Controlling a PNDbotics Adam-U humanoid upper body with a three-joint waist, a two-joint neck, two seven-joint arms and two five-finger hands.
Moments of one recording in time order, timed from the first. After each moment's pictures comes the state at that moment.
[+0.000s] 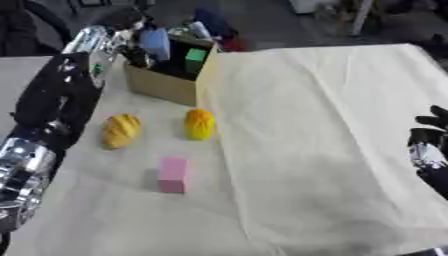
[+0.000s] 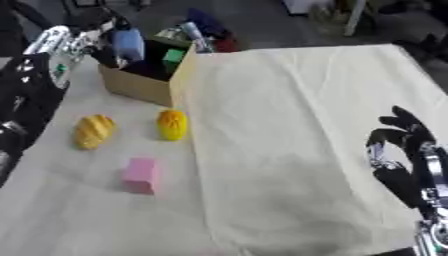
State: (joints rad) left arm -0.99 0.44 -0.02 -0.72 -1.16 -0.07 -0.21; right arm -0.18 -0.22 0.08 -1.67 0.22 -0.11 -0.02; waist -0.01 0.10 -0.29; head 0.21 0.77
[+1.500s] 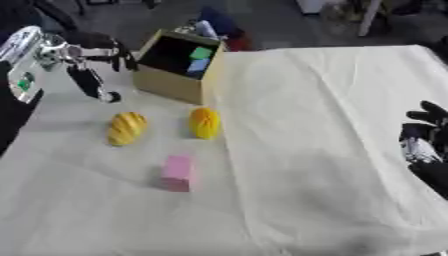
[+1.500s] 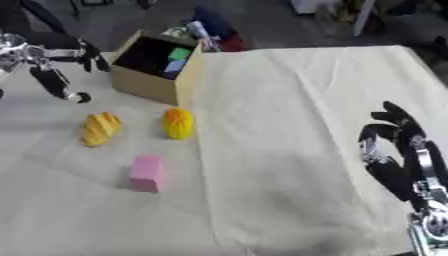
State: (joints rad) left arm -0.70 0.77 -0.27 -1.20 -0.67 -0.27 -0.76; right arm -0.18 -0.22 0.07 -1.67 0.22 -0.11 -0.02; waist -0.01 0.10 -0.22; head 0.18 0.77
